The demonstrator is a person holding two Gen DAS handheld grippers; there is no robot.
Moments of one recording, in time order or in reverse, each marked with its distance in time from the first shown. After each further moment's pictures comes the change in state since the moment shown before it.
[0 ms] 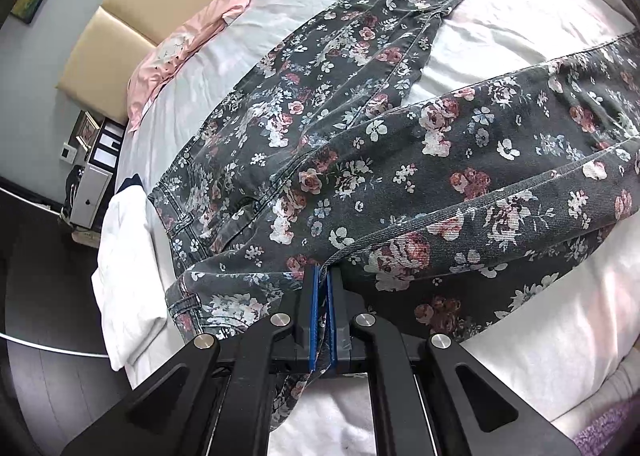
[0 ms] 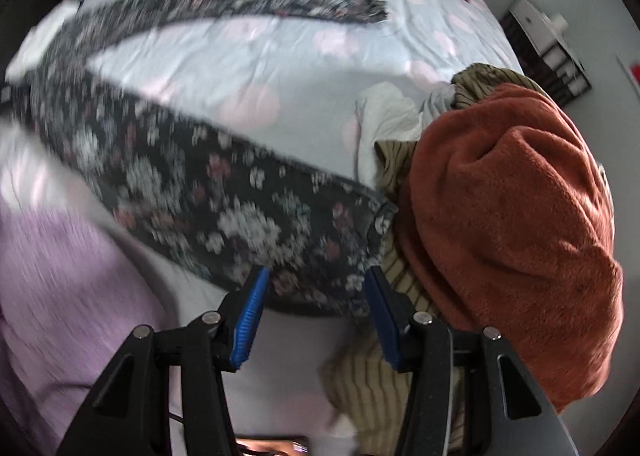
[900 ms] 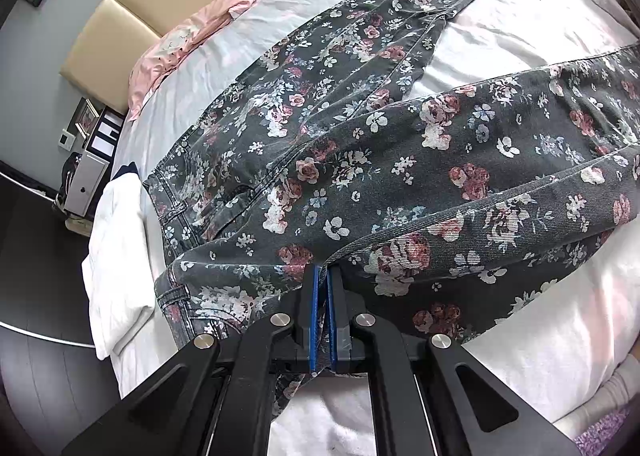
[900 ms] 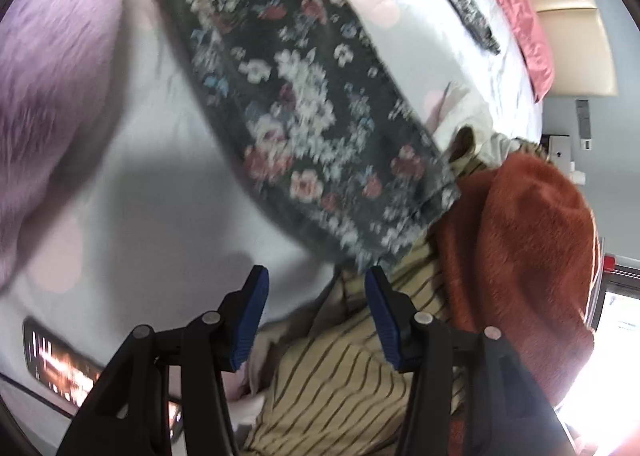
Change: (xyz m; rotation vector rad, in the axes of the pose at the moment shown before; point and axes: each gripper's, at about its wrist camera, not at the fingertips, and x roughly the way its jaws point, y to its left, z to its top) left arm 0.003 0.001 -0.009 -0.051 -0.003 -0.022; right arm 0.071 0.057 -0.055 -0.533 0.094 -0.297
